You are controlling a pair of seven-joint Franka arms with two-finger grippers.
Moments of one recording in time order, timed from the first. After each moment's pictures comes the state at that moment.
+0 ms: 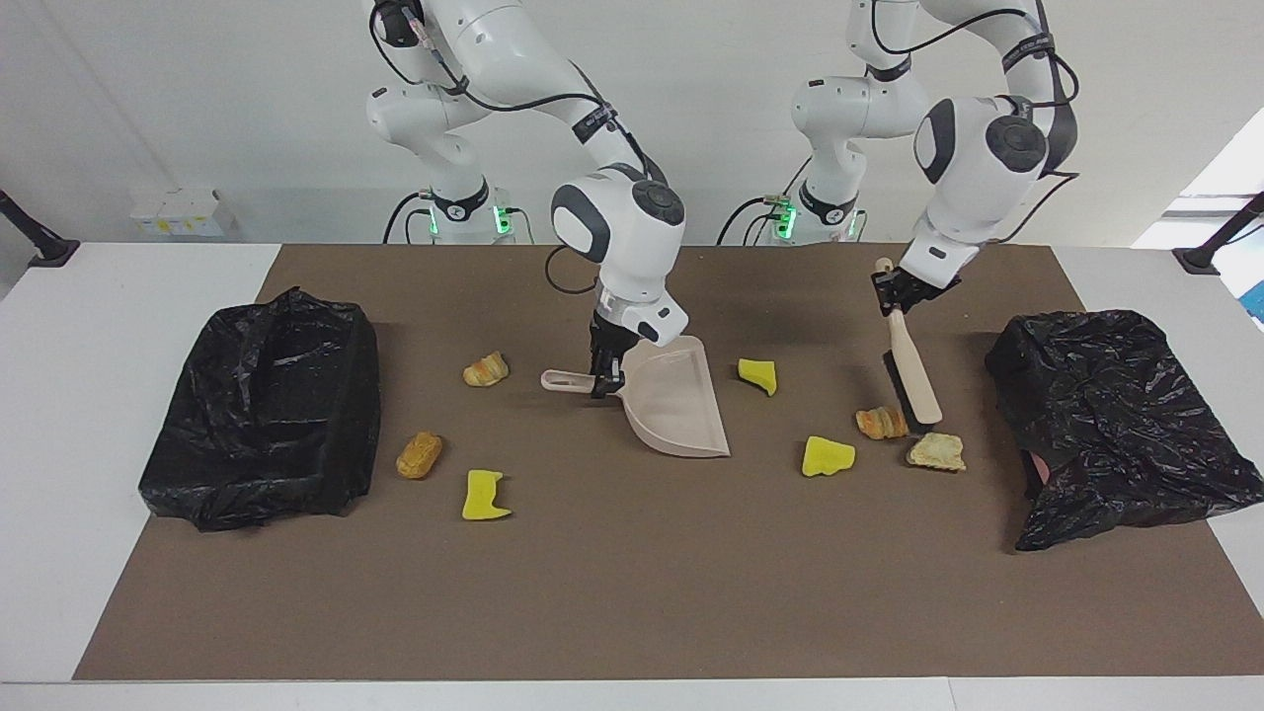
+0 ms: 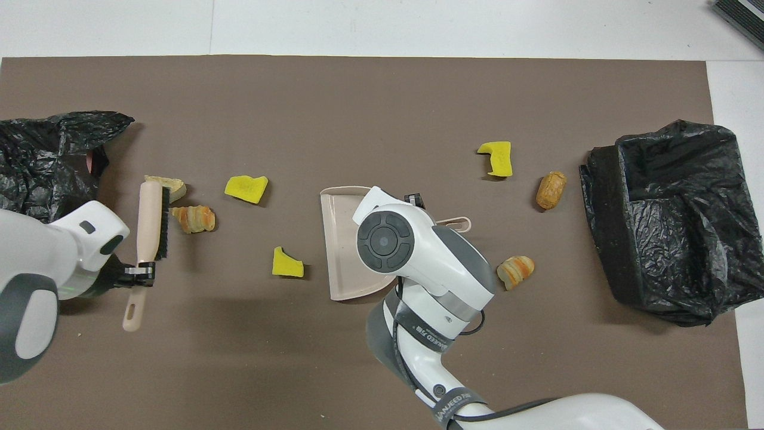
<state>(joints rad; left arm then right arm) -0.02 -0.19 -0.01 -2.25 0.01 1.97 -0.05 0.53 0.34 0.08 -1.82 -0.37 2.10 -0.88</state>
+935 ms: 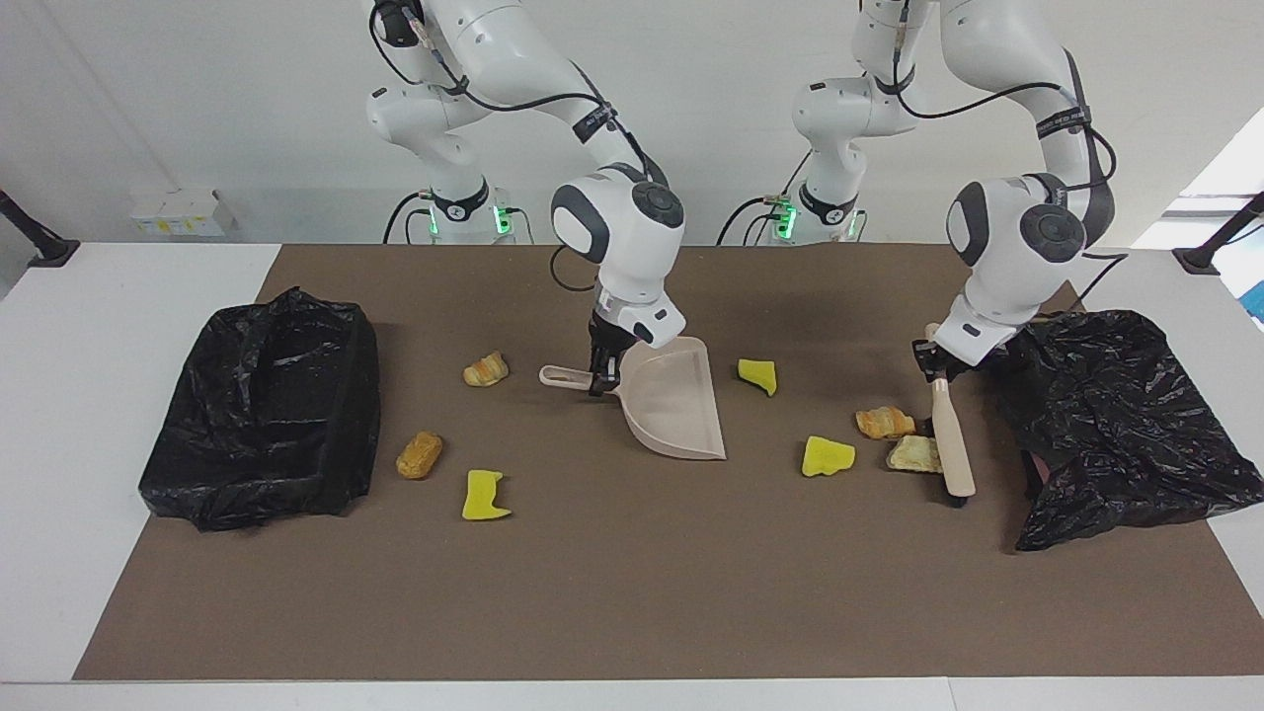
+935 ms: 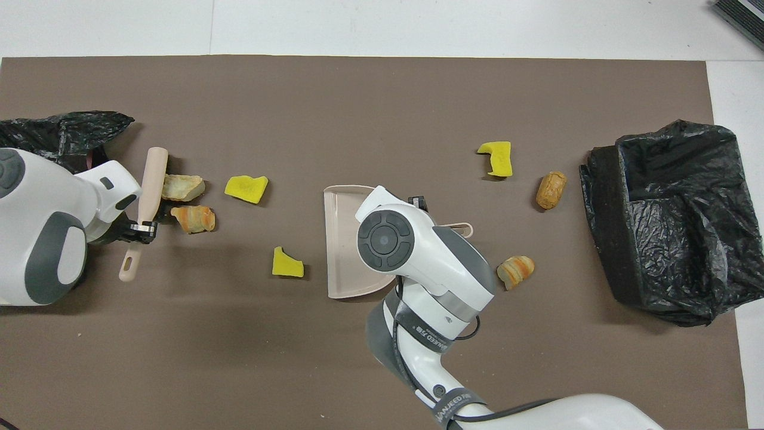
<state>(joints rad) -0.02 0.08 -0.04 -2.12 0.10 2.11 0.01 0.53 0.34 0.08 -1.82 -0.36 2.09 -0.83</state>
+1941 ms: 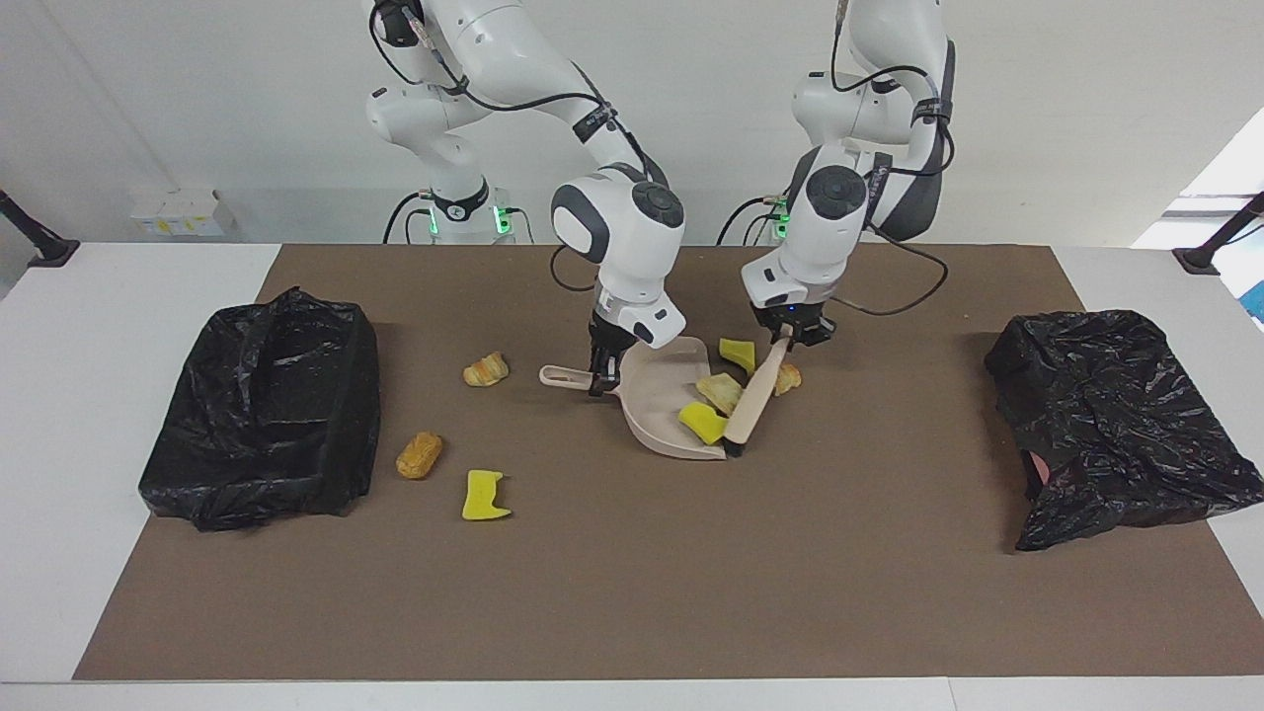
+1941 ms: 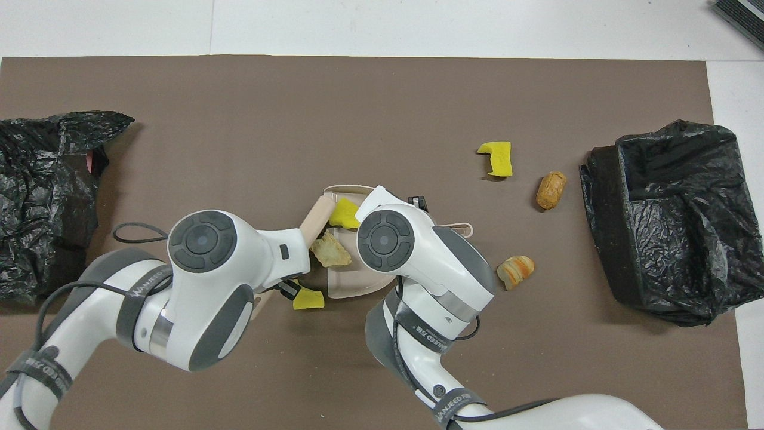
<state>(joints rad) -0.48 0.00 -0.05 -2.20 -0.08 2.10 0.12 0.53 0.33 0.08 -1.82 -0.36 2.09 -0.83</state>
